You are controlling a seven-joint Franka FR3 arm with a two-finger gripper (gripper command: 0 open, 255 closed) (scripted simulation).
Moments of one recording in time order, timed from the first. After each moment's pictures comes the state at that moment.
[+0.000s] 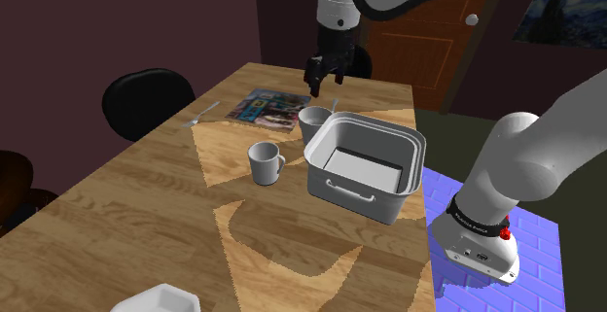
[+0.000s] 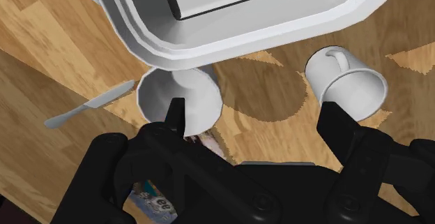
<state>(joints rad) 0.06 -0.44 0.21 -2.24 -0.02 1.90 0.39</state>
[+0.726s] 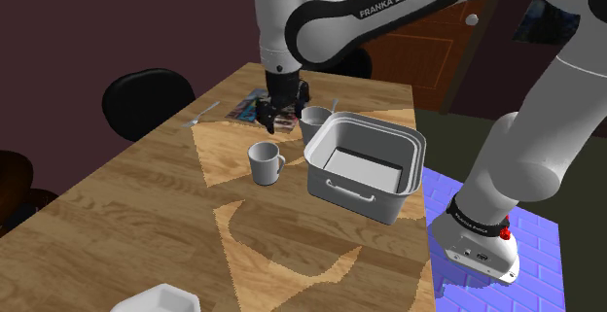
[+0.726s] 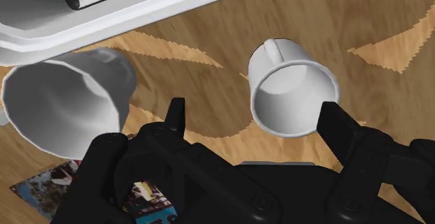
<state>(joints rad) 0.09 -0.07 0.35 -2.07 -0.07 2.01 0.62</state>
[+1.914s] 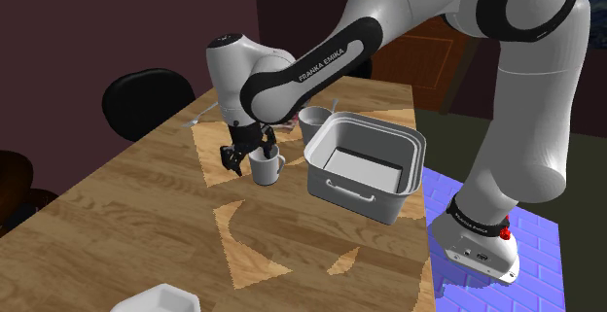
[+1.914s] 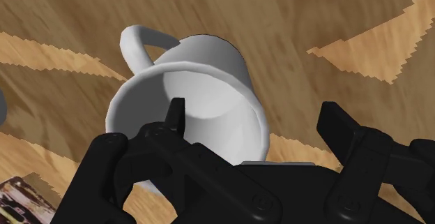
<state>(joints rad) 0.17 0.33 0.38 -1.87 -0.20 2.12 0.83</state>
